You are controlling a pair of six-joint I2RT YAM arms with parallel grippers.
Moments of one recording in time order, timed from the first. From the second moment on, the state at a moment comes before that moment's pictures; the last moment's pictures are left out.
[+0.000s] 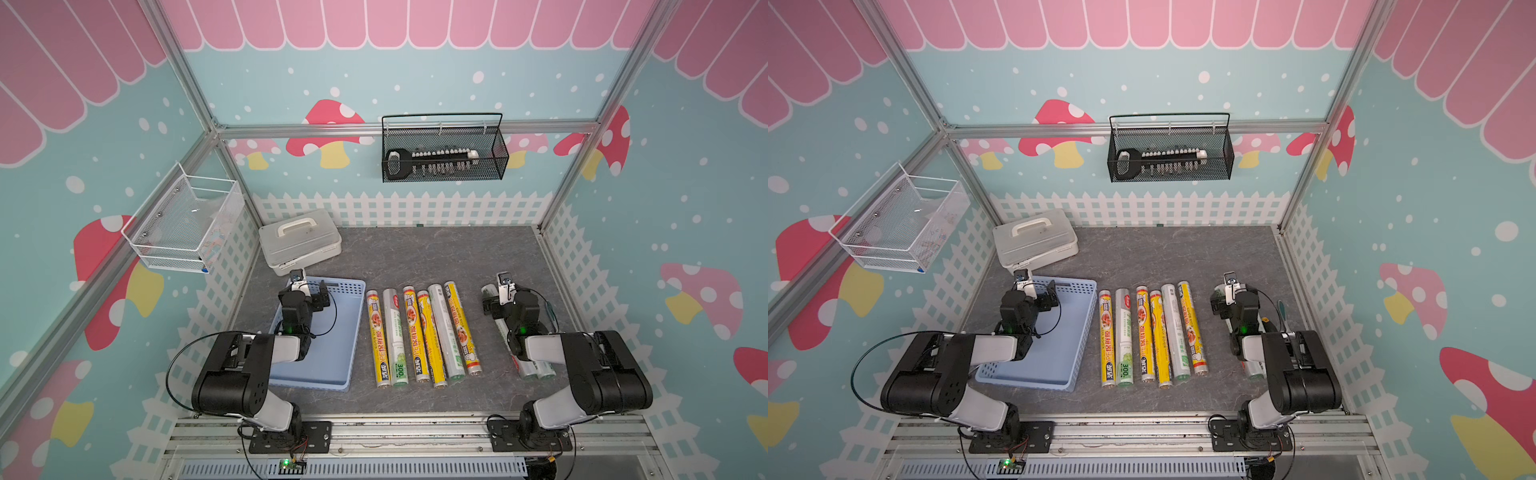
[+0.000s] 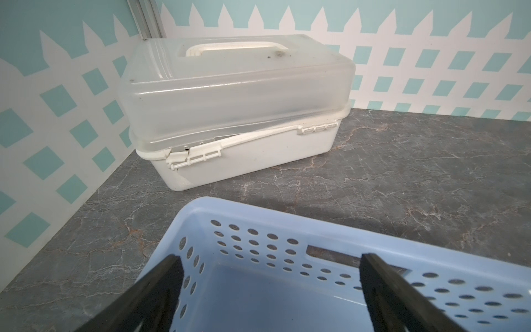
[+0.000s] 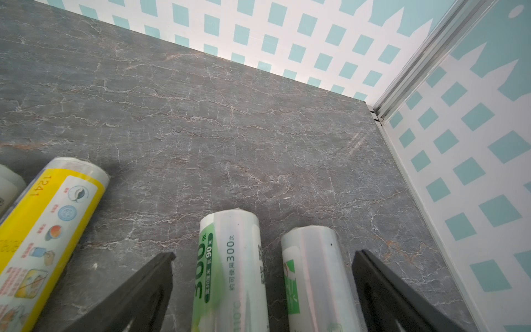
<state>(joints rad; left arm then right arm) -0.03 1.53 0.39 0.85 -0.16 -0.05 0.05 1.52 0.37 0.78 0.07 -0.24</state>
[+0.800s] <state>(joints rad) -0.01 0.95 0.69 -0.01 -0.03 -0.52 0.05 1.00 0.78 -0.16 -0.25 0.13</state>
